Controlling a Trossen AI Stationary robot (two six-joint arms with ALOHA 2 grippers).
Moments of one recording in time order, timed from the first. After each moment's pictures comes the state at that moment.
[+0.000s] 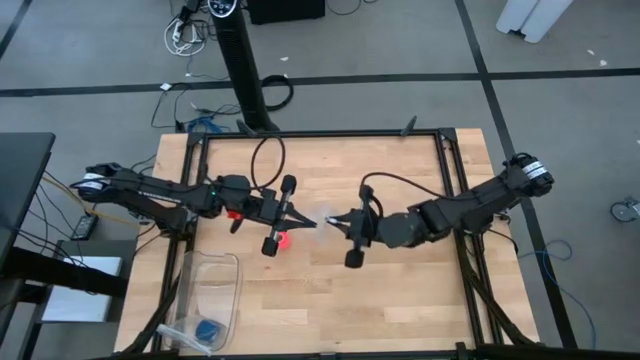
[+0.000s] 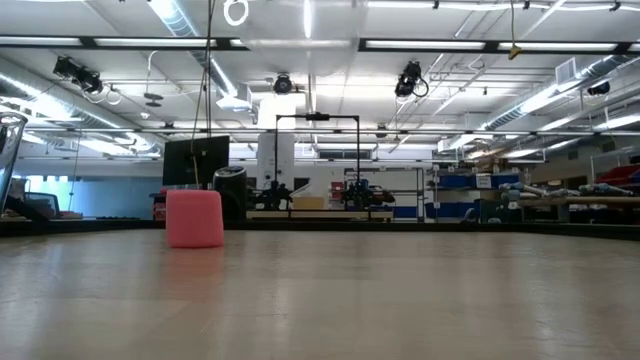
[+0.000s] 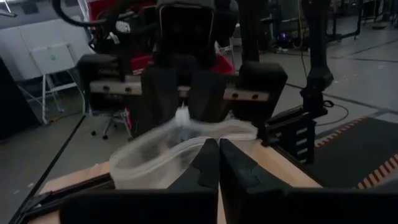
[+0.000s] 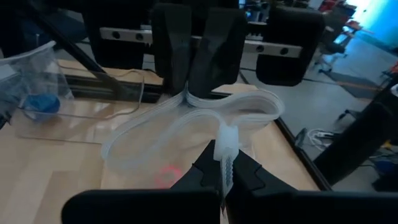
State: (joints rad) left arm -0.10 1.24 0.85 0.42 0.17 0.21; right arm 0.39 1.47 1.26 -0.12 0.66 -0.05
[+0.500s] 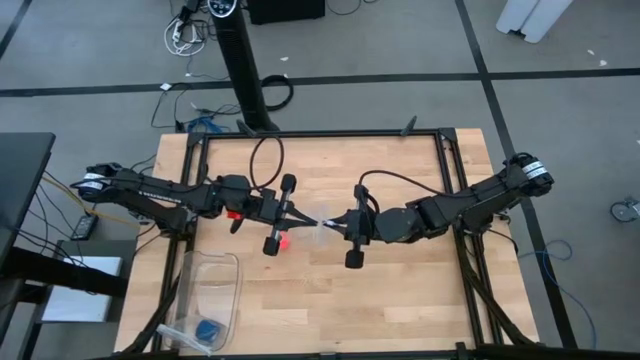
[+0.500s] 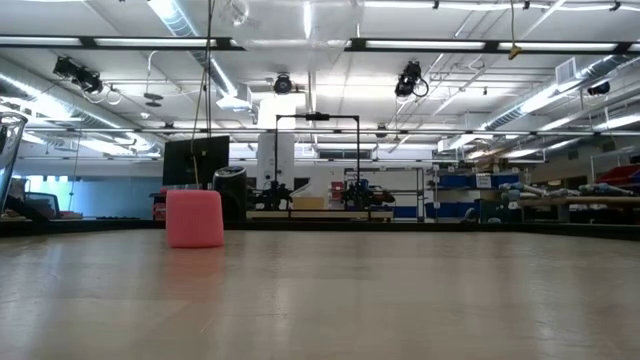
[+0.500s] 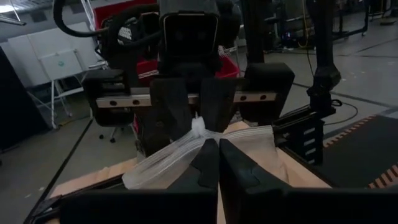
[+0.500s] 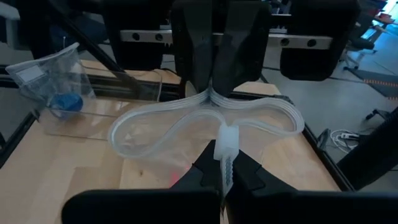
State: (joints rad) left arm -0.10 1.25 0.85 0.43 0.15 0.24; right arm 0.36 1.47 1.26 -0.13 0.55 -0.03
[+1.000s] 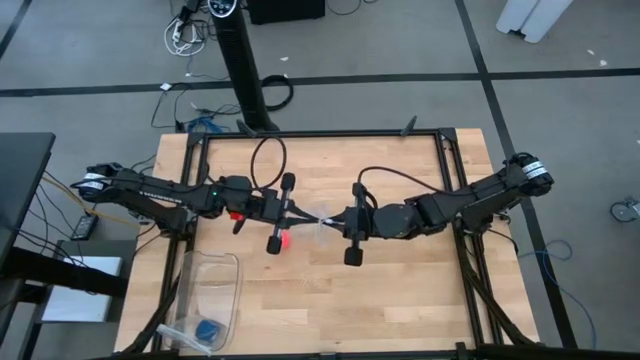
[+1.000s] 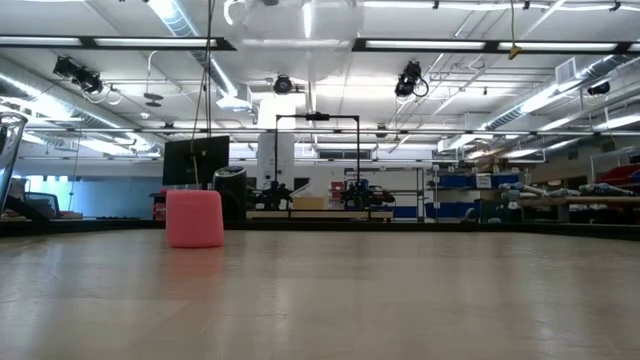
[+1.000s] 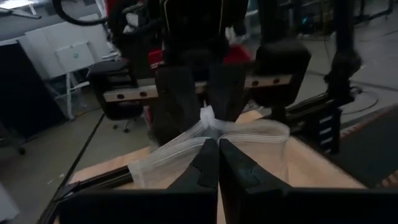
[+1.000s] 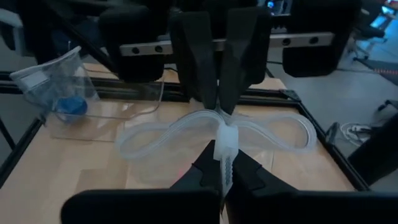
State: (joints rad) left arm -0.10 1.25 0.85 0.40 0.08 0.27; right arm 0.34 1.47 1.26 -0.13 0.50 0.01
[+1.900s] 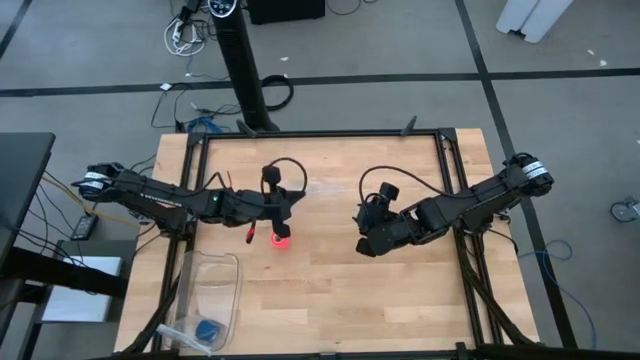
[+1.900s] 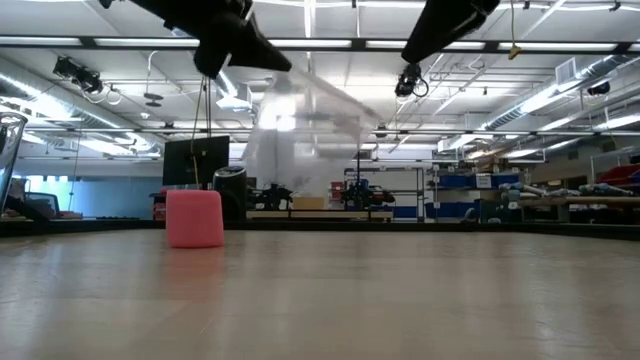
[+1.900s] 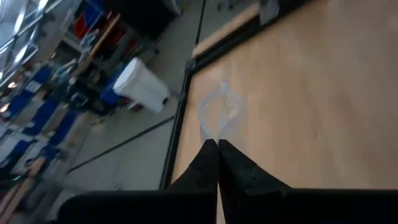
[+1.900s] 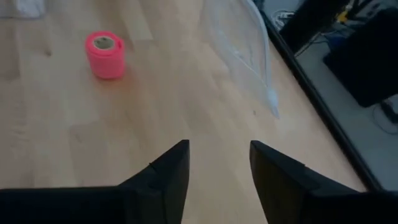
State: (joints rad) left arm -0.15 1.25 0.80 0.10 -0.60 0.55; right arm 0.38 1.47 1.26 -0.78 0.75 0.44
